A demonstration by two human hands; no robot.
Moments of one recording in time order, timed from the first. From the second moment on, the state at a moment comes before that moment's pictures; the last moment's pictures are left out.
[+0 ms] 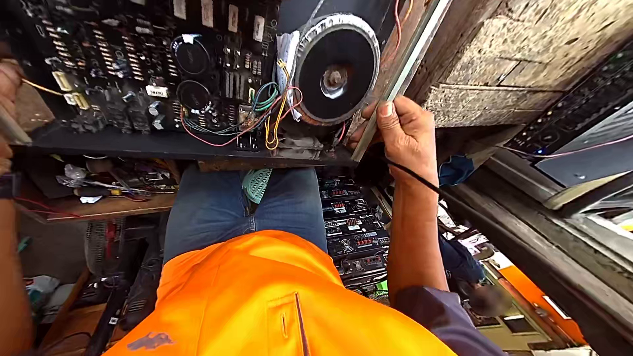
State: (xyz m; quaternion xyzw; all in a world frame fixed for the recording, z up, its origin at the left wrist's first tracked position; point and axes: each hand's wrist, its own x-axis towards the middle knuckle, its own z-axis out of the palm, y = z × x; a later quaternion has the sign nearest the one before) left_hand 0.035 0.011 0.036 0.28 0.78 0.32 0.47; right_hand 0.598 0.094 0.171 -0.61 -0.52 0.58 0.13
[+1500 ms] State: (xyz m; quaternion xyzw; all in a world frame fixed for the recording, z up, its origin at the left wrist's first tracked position) left_hand 0.249 -0.108 0.084 0.54 0.76 0.13 0.33; right_hand 0.683 -0.033 0.119 -0.60 -0.52 0.60 -0.13
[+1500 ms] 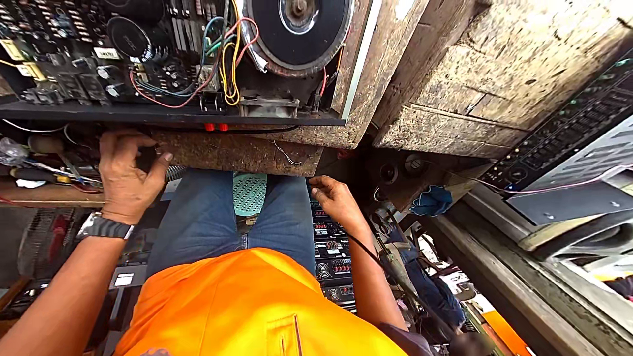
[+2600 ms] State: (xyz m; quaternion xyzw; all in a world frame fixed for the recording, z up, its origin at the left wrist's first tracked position) left_hand 0.274 -0.089 0.050 0.62 0.75 0.18 0.17; right_hand 0.640 0.202 0.116 -0.11 -0.93 0.31 -0.16
